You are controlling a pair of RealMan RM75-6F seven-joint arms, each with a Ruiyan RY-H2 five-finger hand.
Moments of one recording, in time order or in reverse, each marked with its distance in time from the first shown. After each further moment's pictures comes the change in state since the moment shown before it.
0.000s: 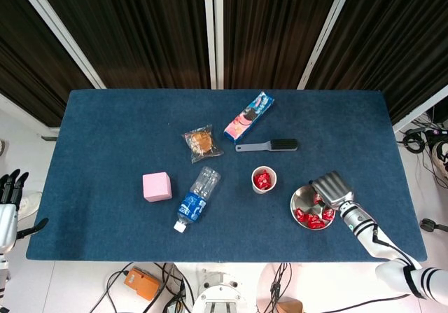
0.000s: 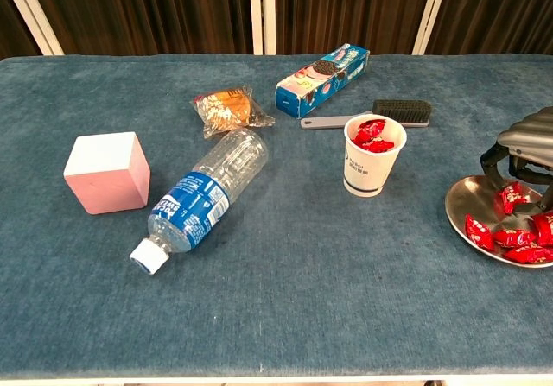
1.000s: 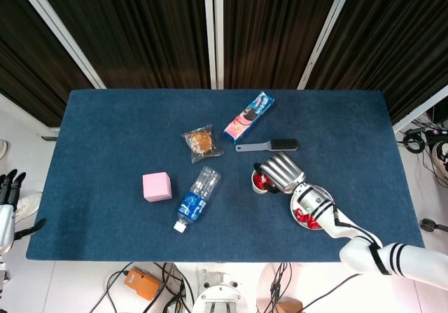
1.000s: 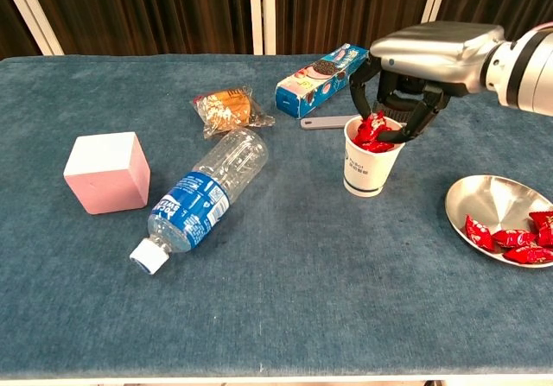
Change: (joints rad) left arm 0.007 0.013 0.001 -0.014 0.002 0.010 0.007; right arm 0.194 -0.045 0.170 -0.174 0.003 -0.026 0.044
